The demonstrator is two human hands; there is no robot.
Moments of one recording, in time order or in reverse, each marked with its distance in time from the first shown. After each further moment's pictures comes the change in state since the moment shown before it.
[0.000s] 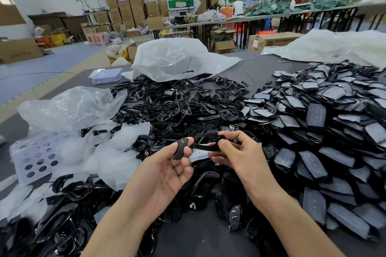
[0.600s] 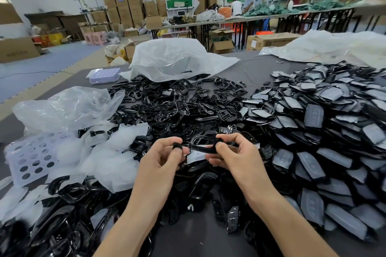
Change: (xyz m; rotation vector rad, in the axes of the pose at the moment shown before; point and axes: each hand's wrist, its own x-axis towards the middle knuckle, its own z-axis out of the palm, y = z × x) left_hand -0.007 -0.013 0.007 0.794 0.299 0.495; right_hand 0.000 0.005 0.001 0.004 0.001 0.018
